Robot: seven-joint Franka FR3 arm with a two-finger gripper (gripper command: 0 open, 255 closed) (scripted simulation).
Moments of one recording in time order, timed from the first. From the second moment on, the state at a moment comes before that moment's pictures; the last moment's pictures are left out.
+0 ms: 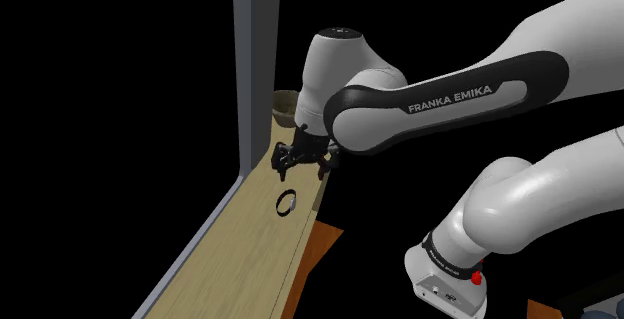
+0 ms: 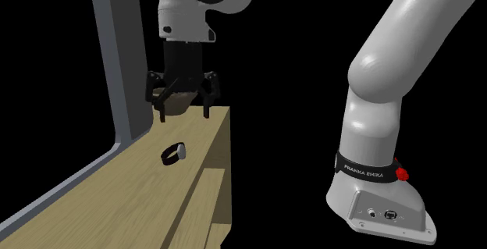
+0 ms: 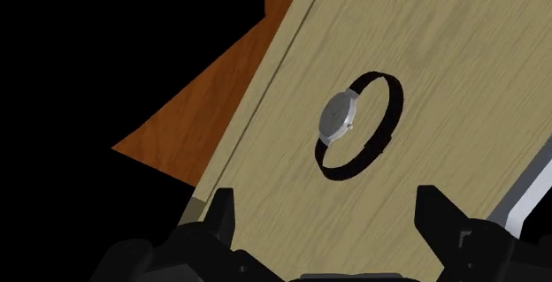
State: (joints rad) arm -0.07 -0.44 0.52 -2.59 0.29 2.23 0.92
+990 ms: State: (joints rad) arm -0.09 -0.32 0.58 -2.63 0.28 2.39 0.97
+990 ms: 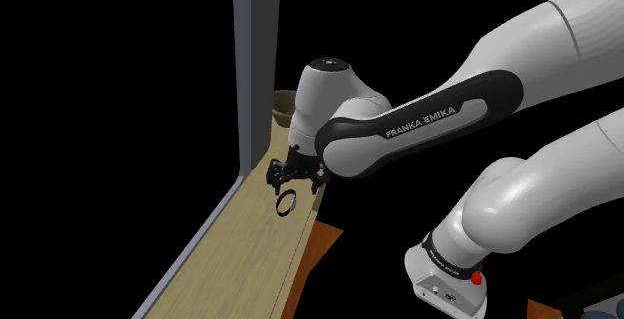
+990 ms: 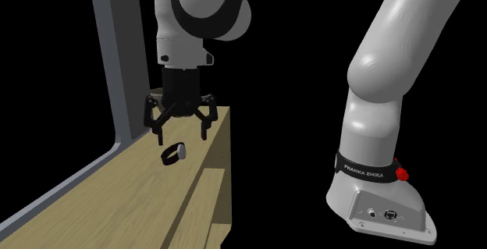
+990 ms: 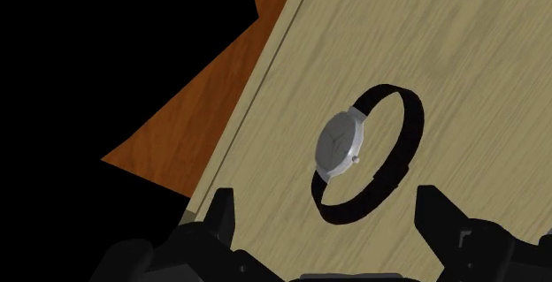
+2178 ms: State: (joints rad) arm -0.08 -0.40 0.55 -2.59 0.29 2.27 0.95
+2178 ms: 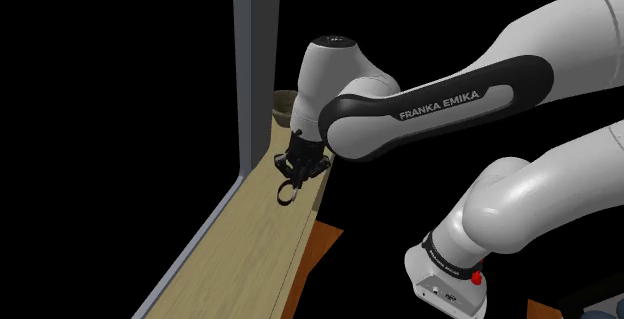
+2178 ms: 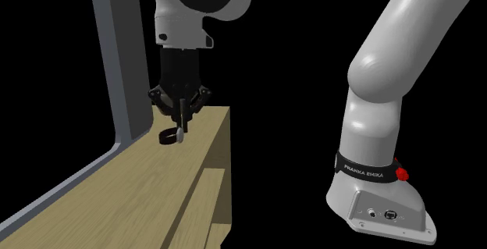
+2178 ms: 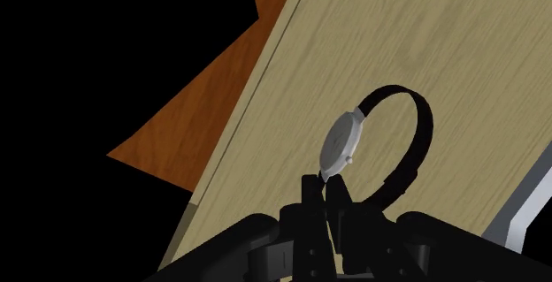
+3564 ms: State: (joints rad) arm -0.08 -0.52 0.47 -2.39 0.27 1.95 0.95
